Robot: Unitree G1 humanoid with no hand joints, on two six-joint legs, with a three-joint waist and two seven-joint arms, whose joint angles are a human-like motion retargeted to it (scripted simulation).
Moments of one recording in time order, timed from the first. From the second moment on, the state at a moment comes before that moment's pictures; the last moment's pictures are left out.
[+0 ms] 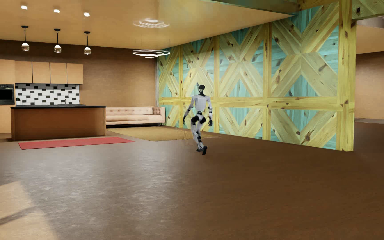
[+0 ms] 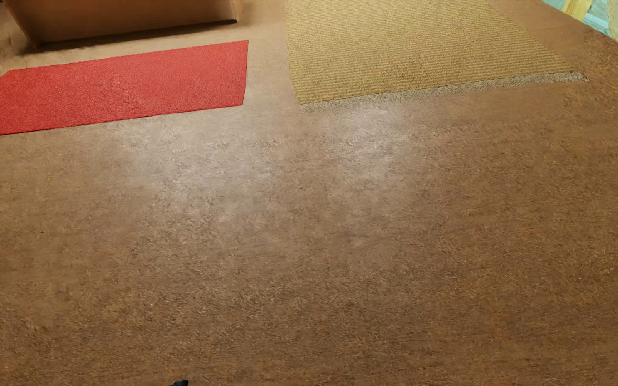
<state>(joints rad) 0.16 -0.42 -0.19 -0.09 -0.01 0.03 0.00 0.00 0.02 0.74 0.65 0.16 0.31 0.28 0.06 0.32 -0.27 0.00 0.00 -0.17 0.29 0.83 1.20 0.00 0.00 0.00 0.00 0.00 0.00</state>
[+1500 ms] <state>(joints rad) -0.41 0.21 0.18 -0.08 -0.02 -0.05 0.00 0.00 0.05 0.43 0.51 0.36 0.07 -0.06 -0.28 0.31 -0.37 0.00 0.00 -0.42 0.23 0.82 0.85 0.00 0.00 0.00 0.00 0.00 0.00</state>
